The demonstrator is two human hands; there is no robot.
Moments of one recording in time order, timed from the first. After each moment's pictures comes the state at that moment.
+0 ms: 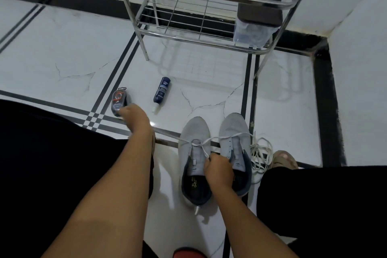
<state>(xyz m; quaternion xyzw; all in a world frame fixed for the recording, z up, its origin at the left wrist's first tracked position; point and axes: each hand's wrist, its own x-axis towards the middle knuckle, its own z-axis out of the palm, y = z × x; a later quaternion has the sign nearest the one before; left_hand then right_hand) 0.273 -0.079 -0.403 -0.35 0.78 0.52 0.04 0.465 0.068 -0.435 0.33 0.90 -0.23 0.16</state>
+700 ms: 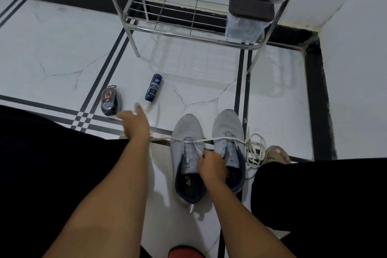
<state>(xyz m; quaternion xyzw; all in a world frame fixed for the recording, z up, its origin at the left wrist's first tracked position) 0.299 -0.063 -0.399 -0.32 0.84 0.43 0.08 0.462 0.070 -0.439 0.32 0.90 -0.23 0.15</state>
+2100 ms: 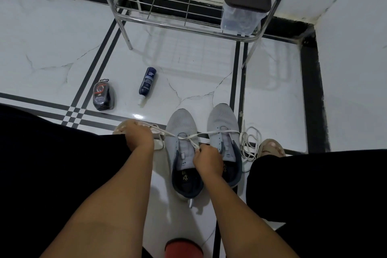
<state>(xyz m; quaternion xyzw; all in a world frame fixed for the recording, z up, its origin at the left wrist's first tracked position) 0.333 -0.061 -0.431 -0.32 0.86 0.39 0.10 0.462 0.073 -0.444 0.35 0.89 -0.25 0.15</state>
